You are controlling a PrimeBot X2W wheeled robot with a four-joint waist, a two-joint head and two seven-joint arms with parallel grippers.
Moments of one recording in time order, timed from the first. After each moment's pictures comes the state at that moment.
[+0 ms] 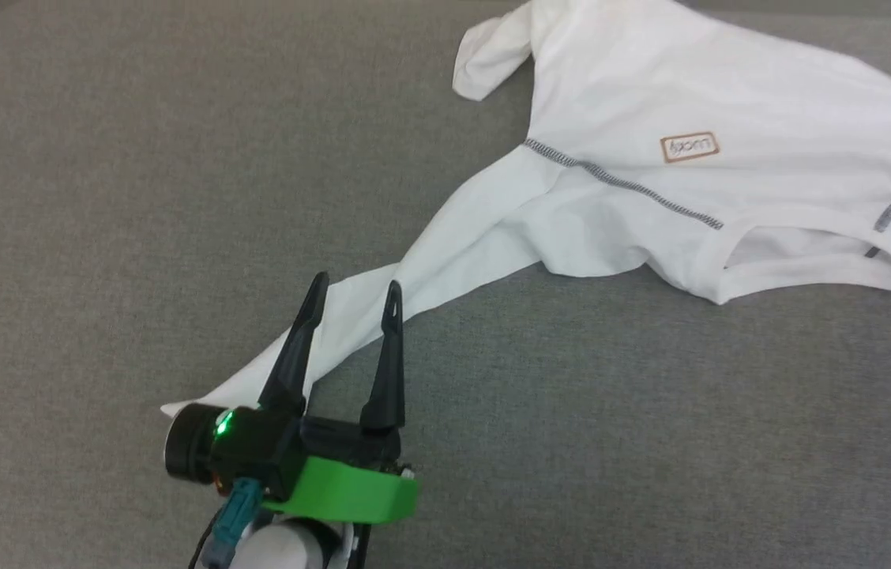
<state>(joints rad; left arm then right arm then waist) -0.09 0.12 -0.40 -0.18 -0.21 0.18 -0.26 -0.55 -0.41 -0.42 0.32 0.18 0.13 0.19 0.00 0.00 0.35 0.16</state>
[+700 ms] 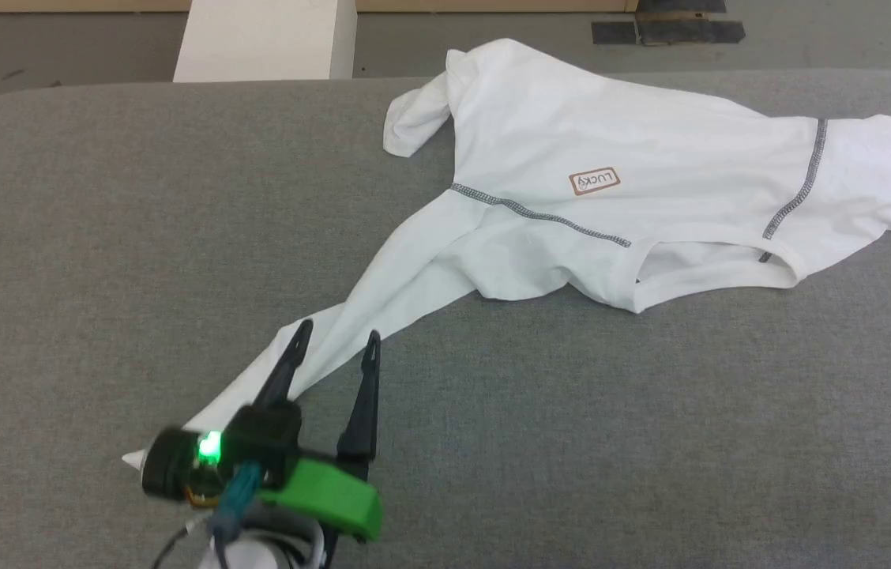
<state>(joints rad) -0.04 0.22 -0.39 -0.15 -0.20 0.18 -0.12 0.09 -0.05 -0.38 -0.33 0.19 0.13 0.09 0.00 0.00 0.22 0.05</state>
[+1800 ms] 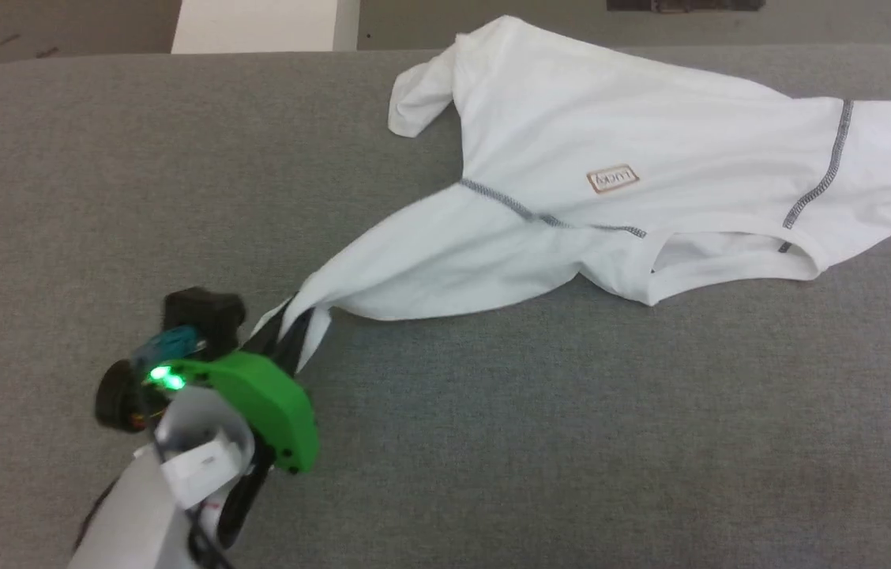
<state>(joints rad) -0.24 0.29 -0.30 -0.02 -0.42 0.03 0.27 0.08 -0.05 -0.34 -0.40 0.20 0.13 0.11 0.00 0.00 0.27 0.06</state>
